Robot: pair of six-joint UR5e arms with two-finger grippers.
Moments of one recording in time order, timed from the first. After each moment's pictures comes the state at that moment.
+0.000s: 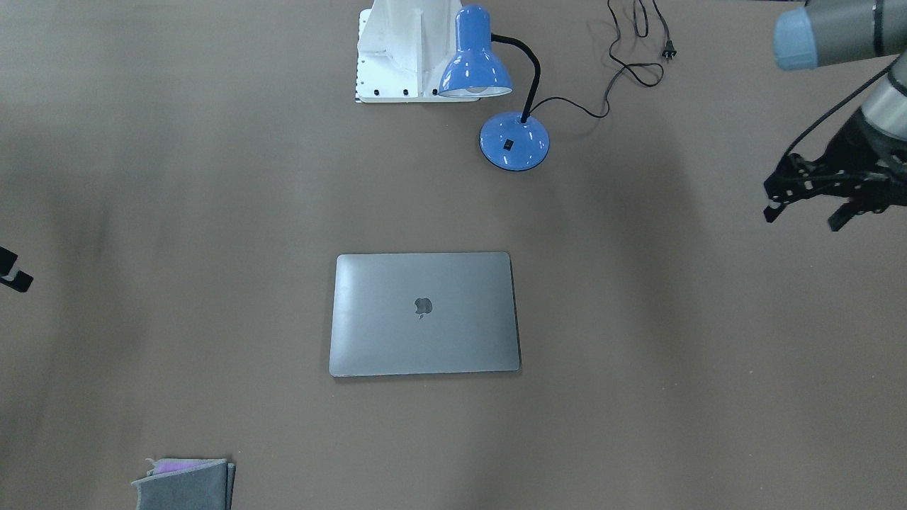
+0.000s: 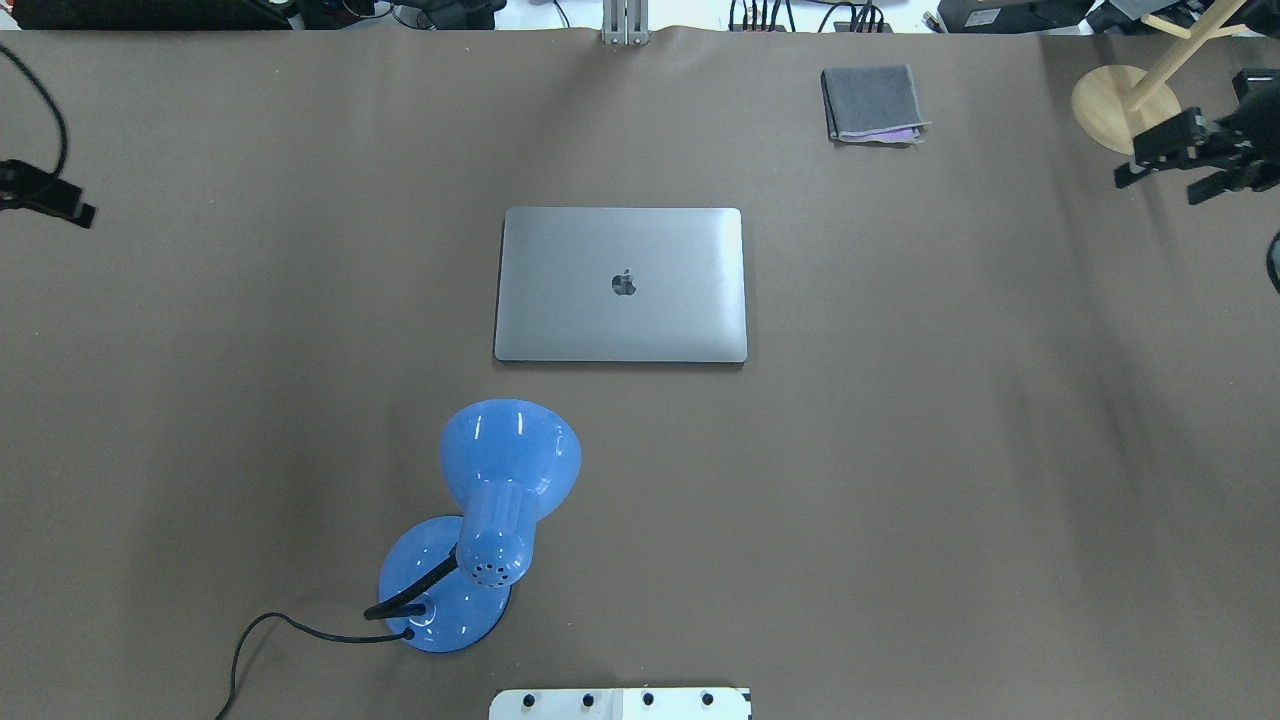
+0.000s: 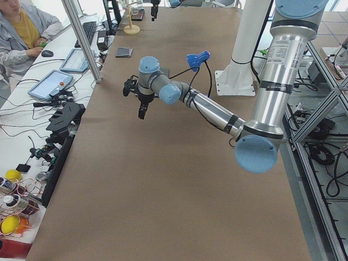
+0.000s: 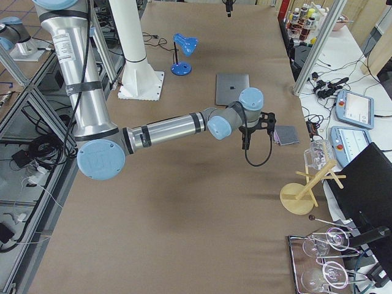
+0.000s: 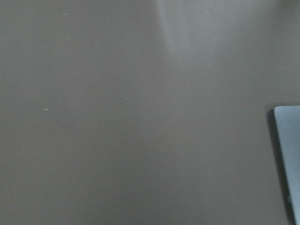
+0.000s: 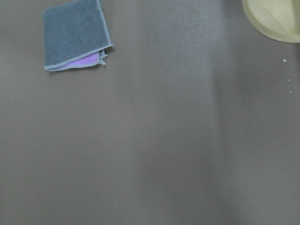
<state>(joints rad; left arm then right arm) -1.23 -1.65 -1.91 -1.74 -2.21 -0.42 1.30 -1.41 1.62 -1.23 2.42 0.65</state>
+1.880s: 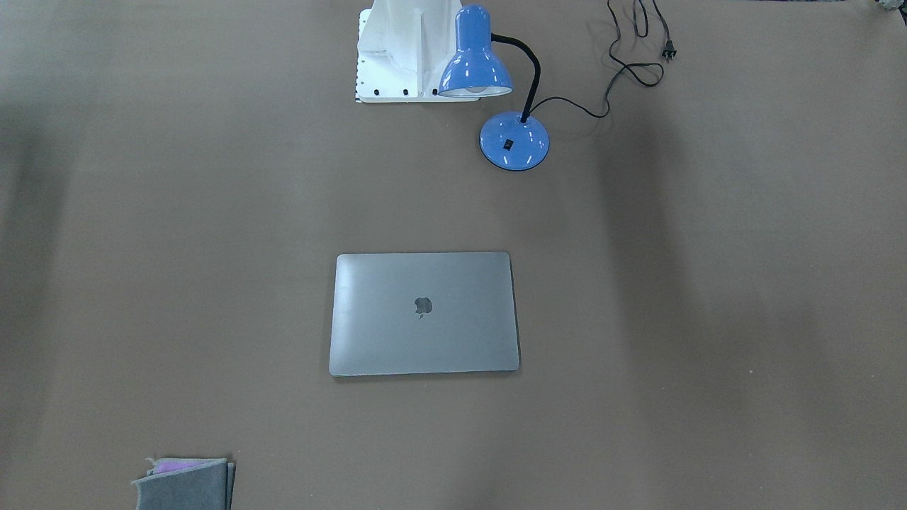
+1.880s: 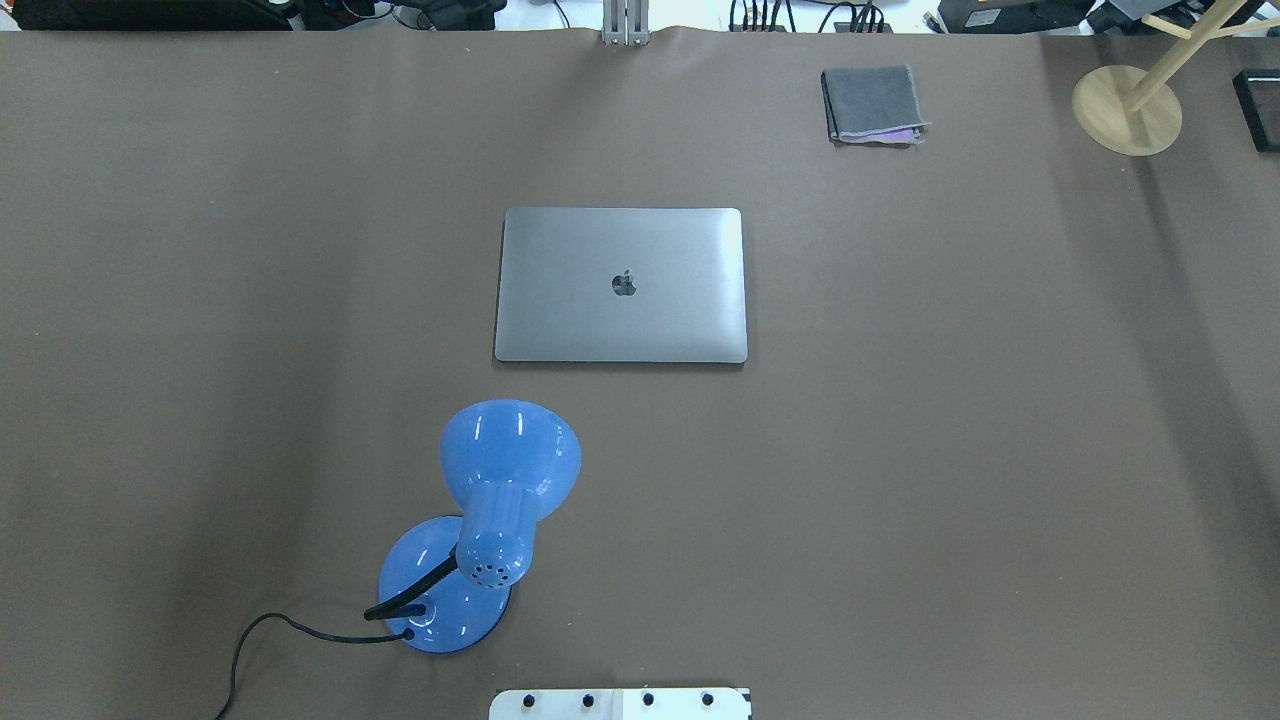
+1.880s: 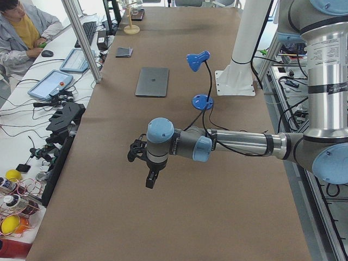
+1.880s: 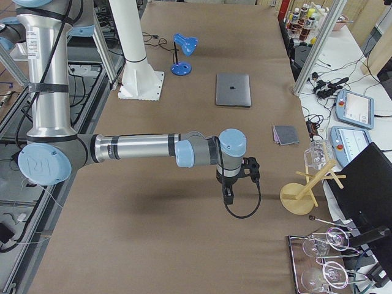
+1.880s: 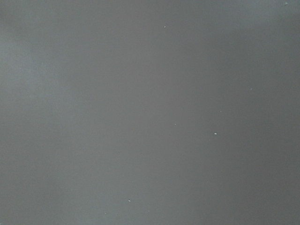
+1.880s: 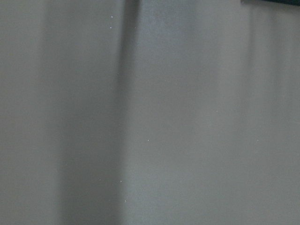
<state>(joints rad) -1.53 -1.43 -1.76 -1.75 -2.29 0.06 1.50 -1.58 1.66 -1.53 2.31 0.01</state>
